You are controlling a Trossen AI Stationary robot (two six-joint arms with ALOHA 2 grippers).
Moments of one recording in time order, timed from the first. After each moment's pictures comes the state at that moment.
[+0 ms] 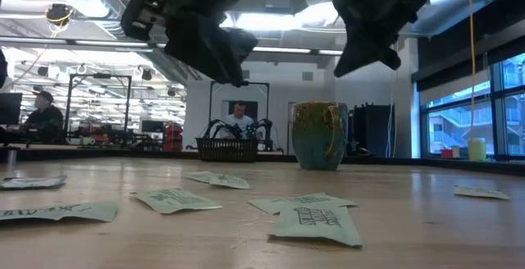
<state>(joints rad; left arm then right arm) -0.03 1.59 1.05 -0.36 0.26 0.48 -0.08 1.27 0.90 -0.44 0.25 0.60</state>
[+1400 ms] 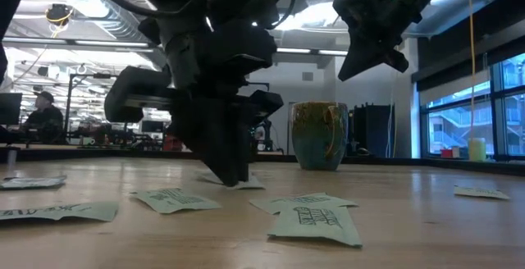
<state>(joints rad) -0.17 1.95 1.11 -0.26 0.16 0.47 -0.06 1.27 0.90 -0.48 0.27 0.71</state>
